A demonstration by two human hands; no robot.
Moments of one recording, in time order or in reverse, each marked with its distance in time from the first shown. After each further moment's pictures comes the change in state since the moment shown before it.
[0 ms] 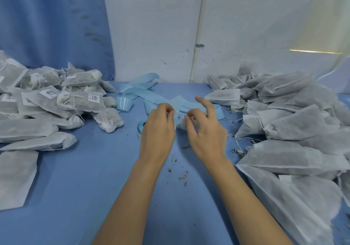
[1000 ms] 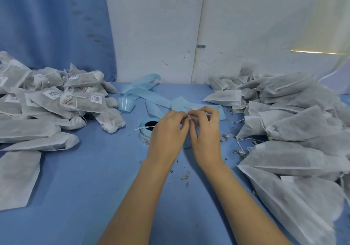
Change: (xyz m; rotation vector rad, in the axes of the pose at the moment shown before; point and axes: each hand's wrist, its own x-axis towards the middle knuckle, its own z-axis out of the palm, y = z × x) left_hand -0.002 0.014 0.005 0.145 -0.113 0.106; right_hand -0.008 -0.001 0.010 0.312 0.044 0.071
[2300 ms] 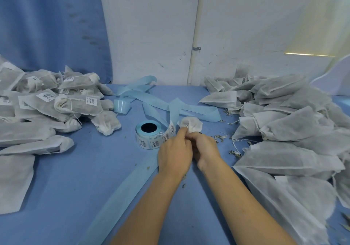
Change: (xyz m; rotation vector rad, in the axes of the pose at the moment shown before) left_hand -0.025 -0.002 0.039 0.137 -0.190 -0.183; right_hand 0.004 -0.005 -0.006 0.763 -0.060 1.146
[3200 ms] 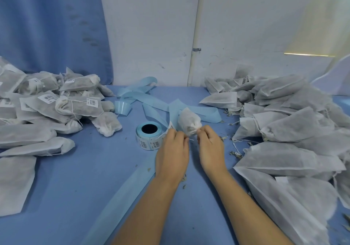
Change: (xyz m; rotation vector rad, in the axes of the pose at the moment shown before) left_hand -0.008 -0.006 -0.006 0.037 0.063 0.057; right_hand 0.005 0.010 -0.020 -0.594 0.131 -0.616
